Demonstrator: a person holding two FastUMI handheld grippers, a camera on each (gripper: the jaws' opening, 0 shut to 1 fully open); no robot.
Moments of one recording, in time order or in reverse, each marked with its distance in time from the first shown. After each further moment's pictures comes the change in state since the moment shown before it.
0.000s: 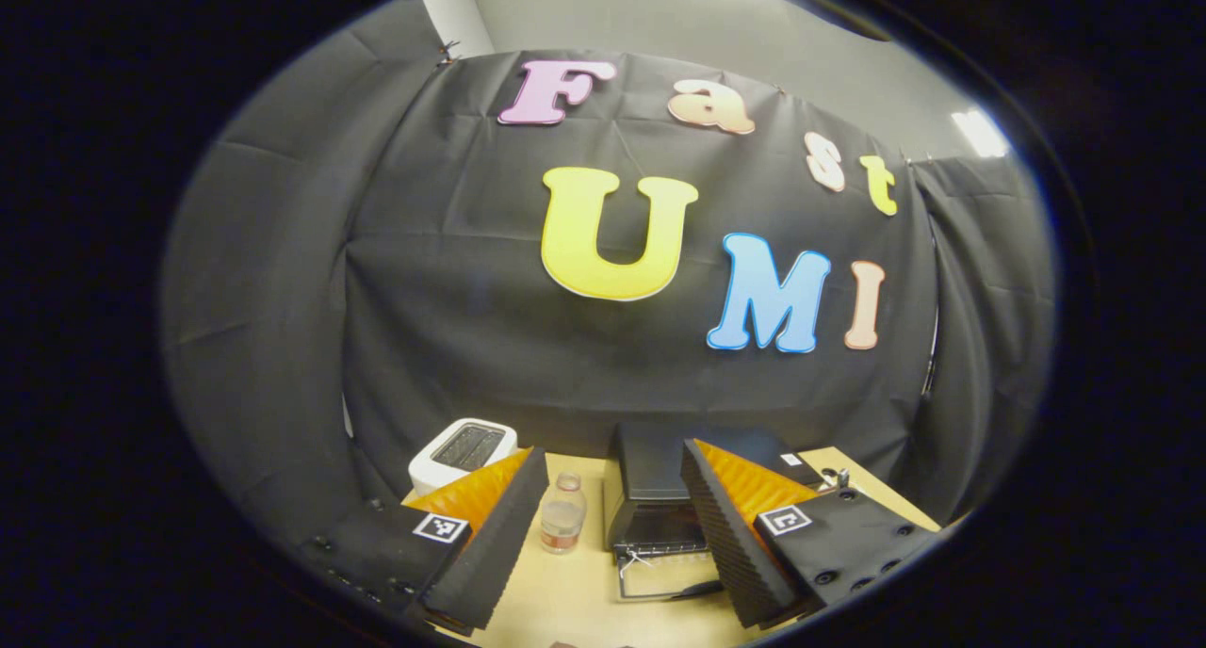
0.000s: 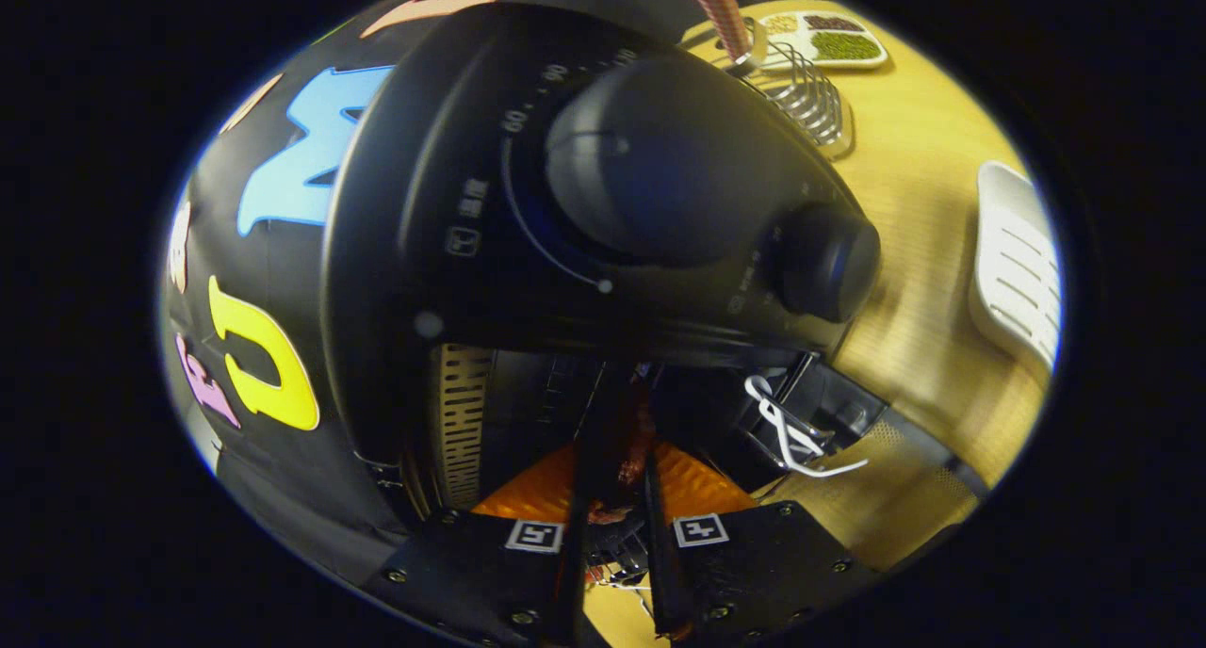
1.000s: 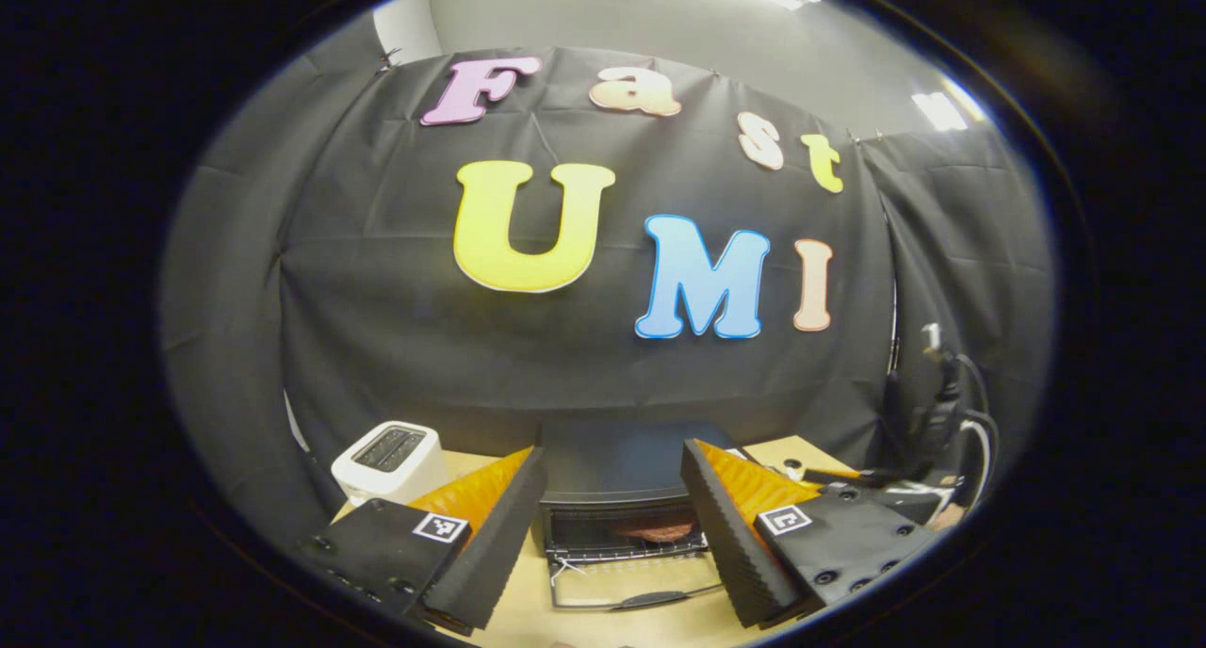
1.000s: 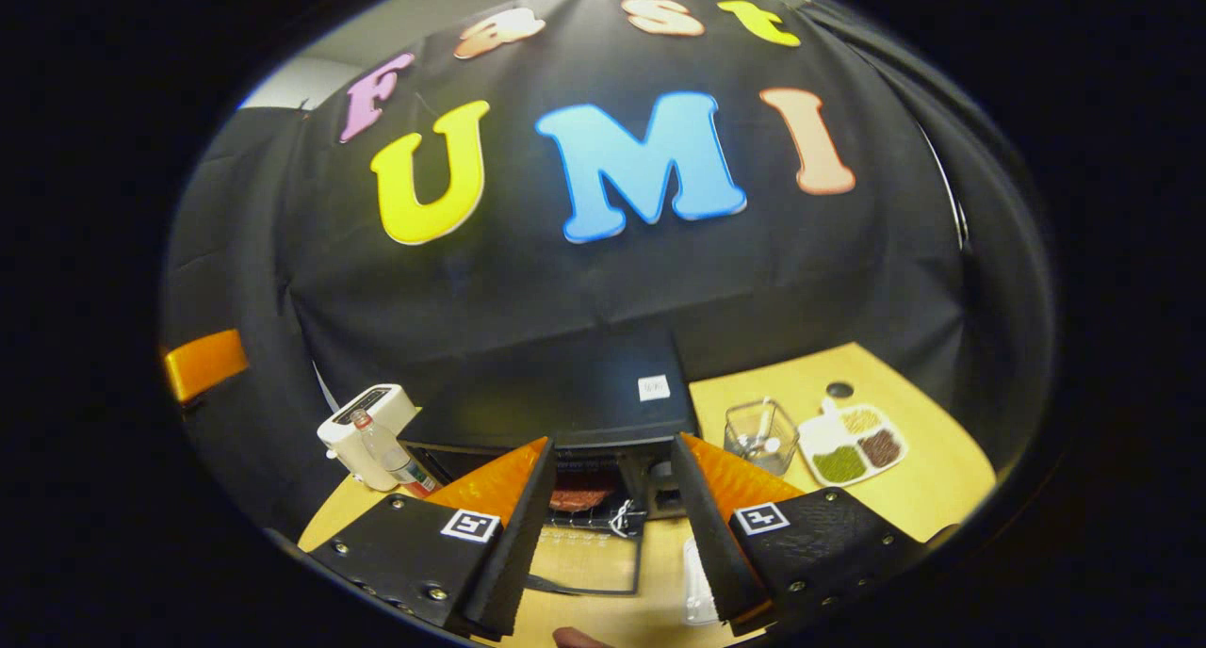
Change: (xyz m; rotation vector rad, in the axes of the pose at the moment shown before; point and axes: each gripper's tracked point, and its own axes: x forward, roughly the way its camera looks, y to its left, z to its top) left arm 0.027 -0.114 -0.020 0.070 -0.025 -0.120; right arm -0.218 0.081 0.086 -1.098 -0.284 0.017
